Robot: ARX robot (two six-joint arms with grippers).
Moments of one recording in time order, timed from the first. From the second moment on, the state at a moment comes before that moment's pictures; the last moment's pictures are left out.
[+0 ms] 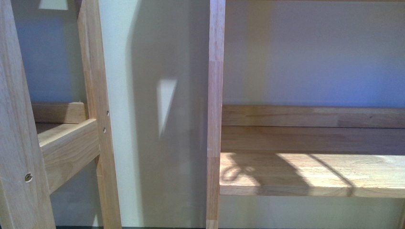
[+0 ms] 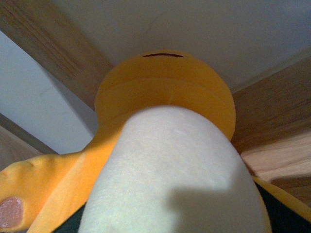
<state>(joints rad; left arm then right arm) 0.00 0.00 0.01 0.00 0.00 0.00 0.27 2.00 2.58 -0.54 -0.05 0.67</state>
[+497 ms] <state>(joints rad) 0.00 0.00 0.01 0.00 0.00 0.00 0.23 1.89 2.42 -0.43 -0.04 0.57</state>
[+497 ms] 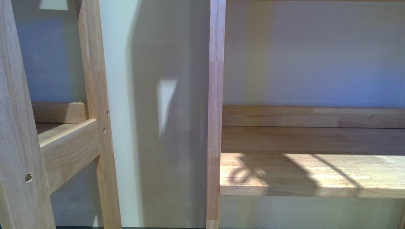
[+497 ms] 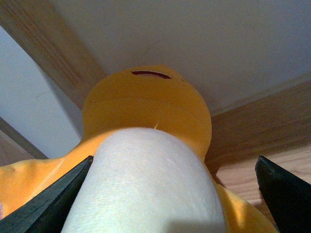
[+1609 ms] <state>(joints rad) 0.00 0.00 0.01 0.00 0.00 0.00 0.19 0.99 1.19 0.21 0.04 0.17</state>
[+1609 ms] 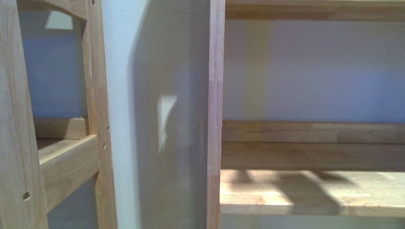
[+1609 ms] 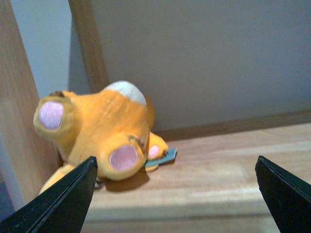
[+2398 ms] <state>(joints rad) 0.00 0.00 0.01 0.00 0.00 0.00 0.42 0.26 0.29 -0.02 0.38 -0.06</state>
